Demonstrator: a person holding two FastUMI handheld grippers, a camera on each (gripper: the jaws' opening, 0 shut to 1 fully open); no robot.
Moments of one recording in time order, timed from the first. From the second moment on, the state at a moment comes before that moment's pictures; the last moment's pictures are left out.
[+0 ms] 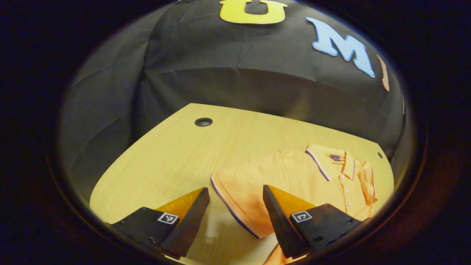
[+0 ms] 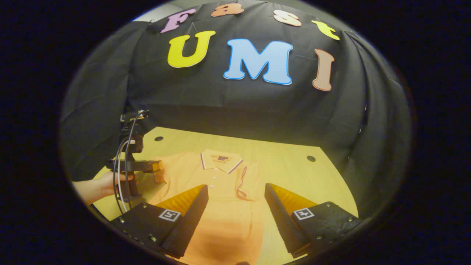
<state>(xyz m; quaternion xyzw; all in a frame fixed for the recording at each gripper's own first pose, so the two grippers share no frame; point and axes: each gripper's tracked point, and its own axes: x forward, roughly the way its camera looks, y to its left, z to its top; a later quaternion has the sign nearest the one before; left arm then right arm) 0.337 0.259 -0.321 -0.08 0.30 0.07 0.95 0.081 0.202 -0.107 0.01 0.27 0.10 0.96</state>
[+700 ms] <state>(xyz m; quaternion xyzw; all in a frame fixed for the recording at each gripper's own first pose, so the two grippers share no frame) 0.353 0.240 -0.343 -0.03 0.33 0.05 0.94 0.067 0.186 -0.119 0.05 0.29 0.09 0.95</state>
